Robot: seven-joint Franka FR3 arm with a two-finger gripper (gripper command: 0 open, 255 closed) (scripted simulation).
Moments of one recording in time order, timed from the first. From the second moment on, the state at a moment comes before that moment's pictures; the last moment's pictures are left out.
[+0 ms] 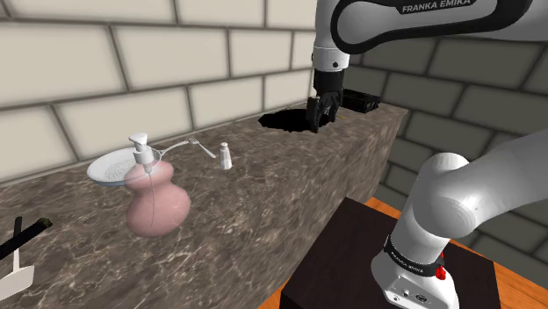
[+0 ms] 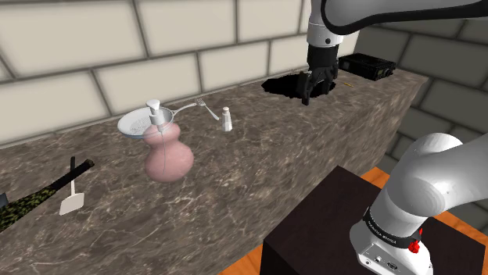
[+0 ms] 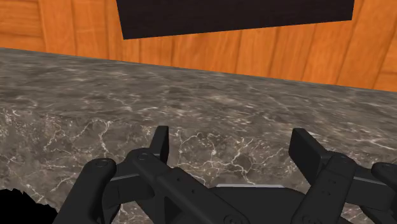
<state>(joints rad) -0.02 -0.74 -0.01 -2.45 -0.09 1.69 0.09</state>
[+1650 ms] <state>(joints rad) 0.04 0.03 -0.03 -2.16 0.07 2.39 0.09</state>
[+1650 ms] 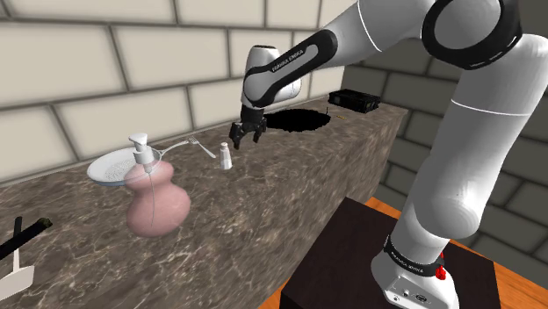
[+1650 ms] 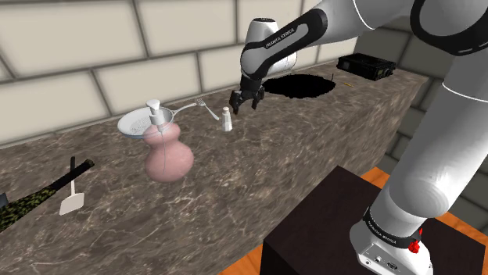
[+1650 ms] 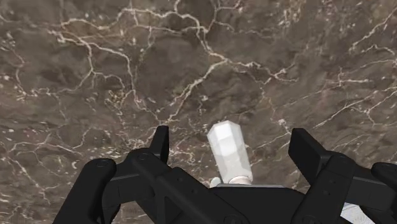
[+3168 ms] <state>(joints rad) 0.04 0.34 -0.01 -1.94 0.15 2.54 0.05</state>
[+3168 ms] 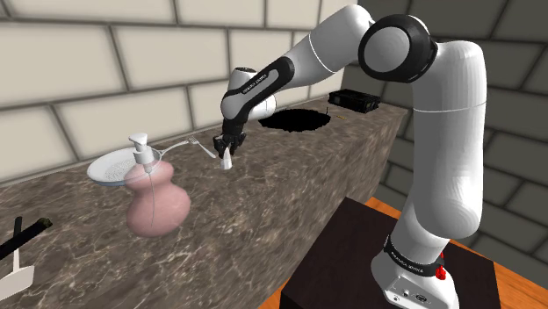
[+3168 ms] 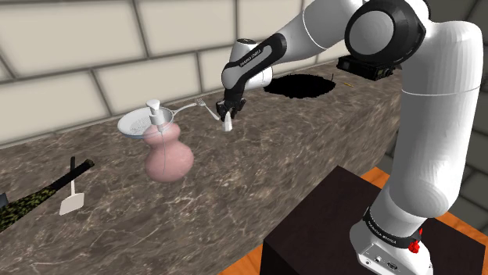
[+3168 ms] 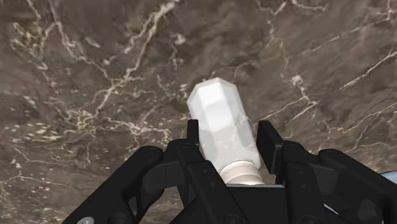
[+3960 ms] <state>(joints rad) 0.04 0.32 -0.01 -1.92 0.14 2.50 0.06</state>
